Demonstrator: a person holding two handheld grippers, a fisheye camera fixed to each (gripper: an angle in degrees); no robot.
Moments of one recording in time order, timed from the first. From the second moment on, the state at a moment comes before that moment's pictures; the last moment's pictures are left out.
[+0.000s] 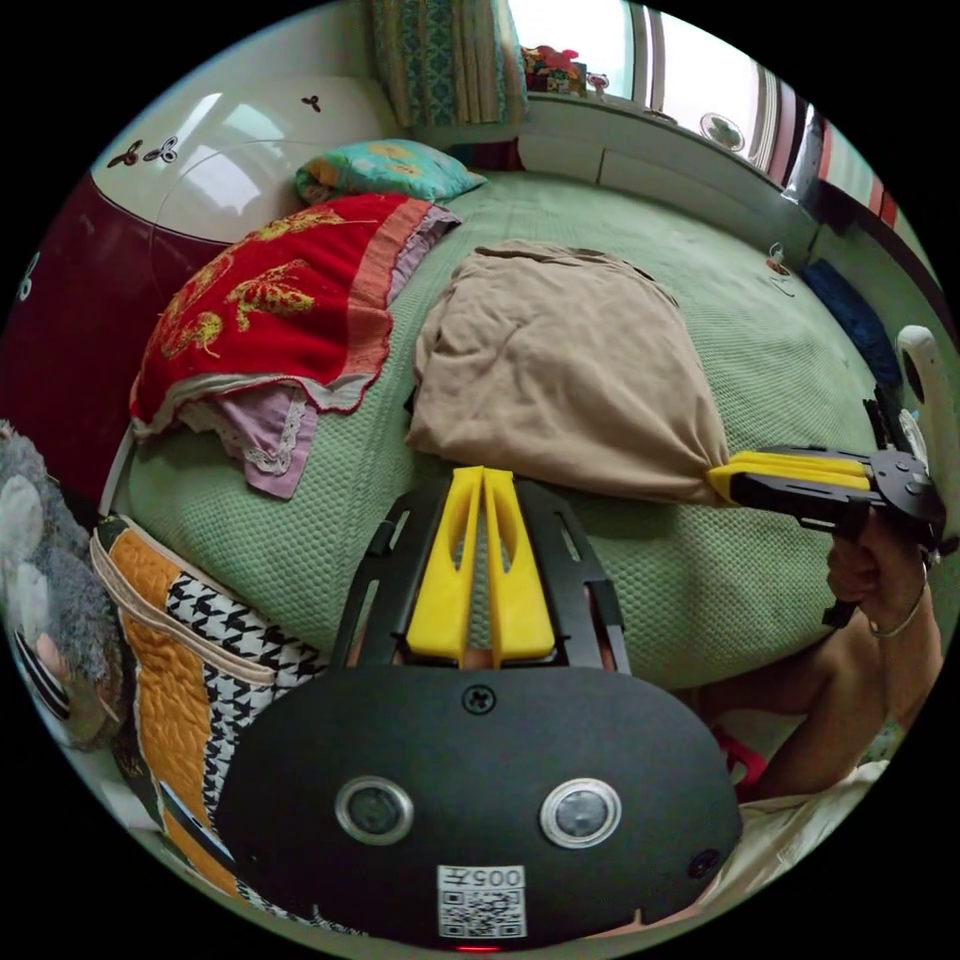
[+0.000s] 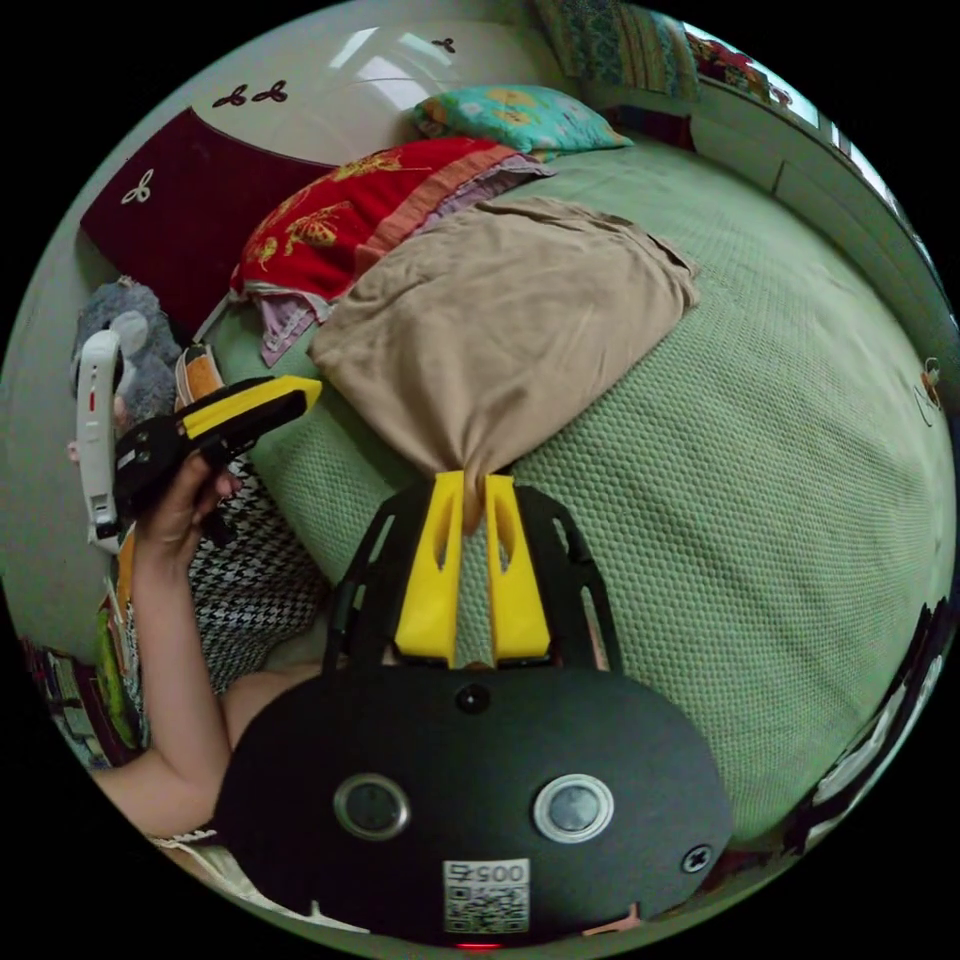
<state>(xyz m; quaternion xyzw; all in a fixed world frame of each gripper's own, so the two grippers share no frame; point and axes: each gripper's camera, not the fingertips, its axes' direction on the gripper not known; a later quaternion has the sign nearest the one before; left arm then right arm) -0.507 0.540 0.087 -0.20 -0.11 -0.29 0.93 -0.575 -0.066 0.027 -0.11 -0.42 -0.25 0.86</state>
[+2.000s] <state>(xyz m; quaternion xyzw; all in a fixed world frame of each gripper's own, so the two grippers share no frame) -0.418 0.439 0.209 -0.27 -0.05 -0.24 0.93 -0.458 -0.108 0.026 -0.04 -0.30 -0.23 0.93</state>
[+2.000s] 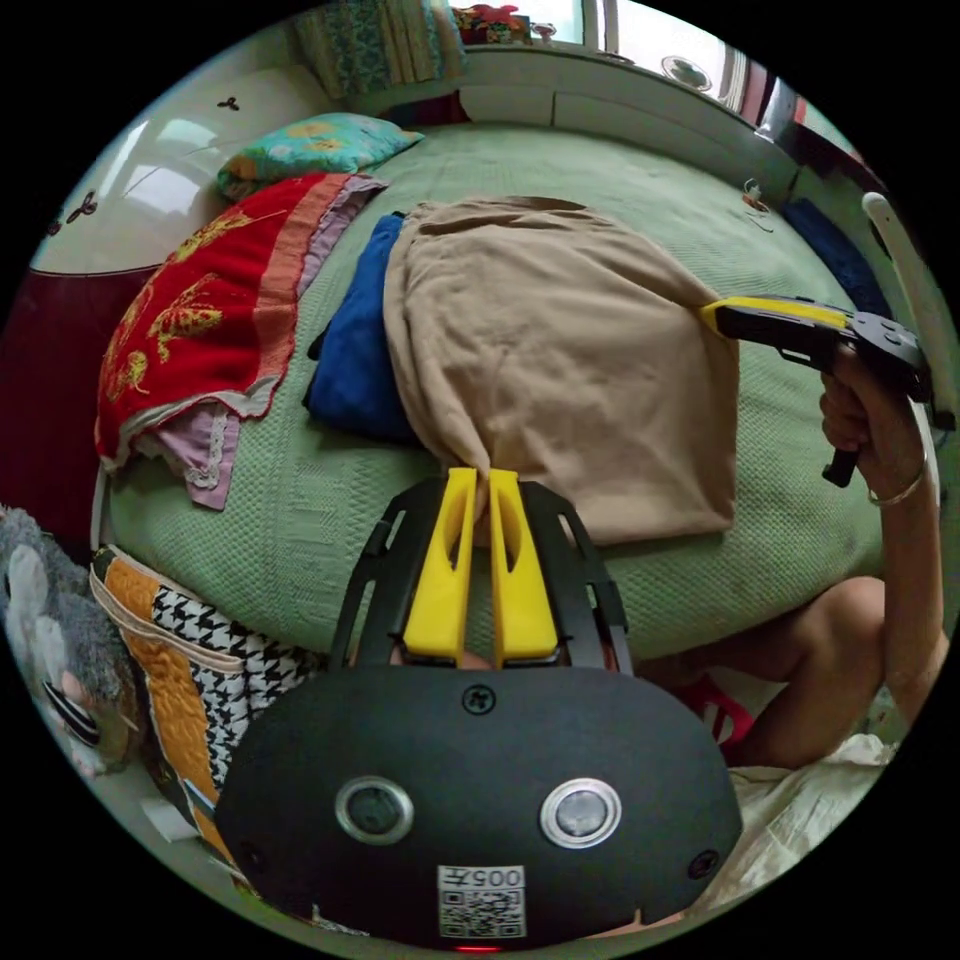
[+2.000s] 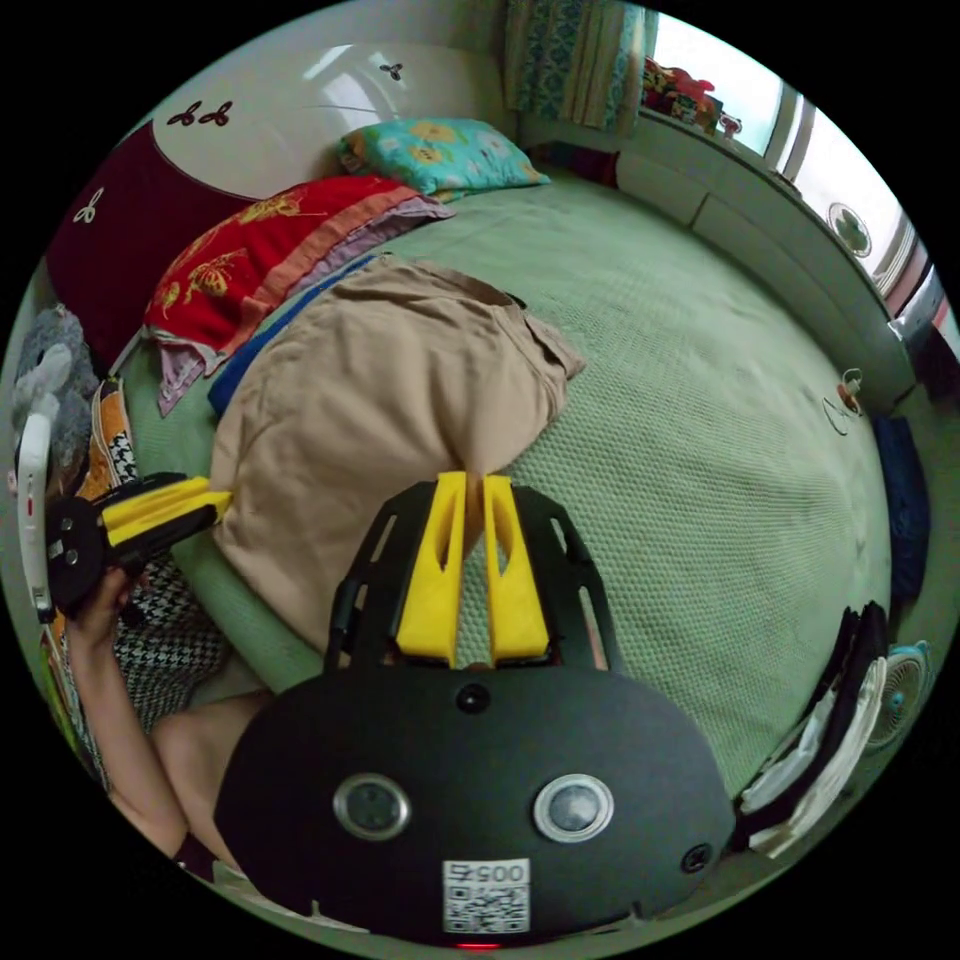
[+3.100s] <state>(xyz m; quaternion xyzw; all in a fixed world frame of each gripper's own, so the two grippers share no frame) -0.347 0.394 0.254 -0.24 -0.01 -0.26 0.93 -0.392 -0.028 0.005 -0.07 -0.45 -0.23 0.86</state>
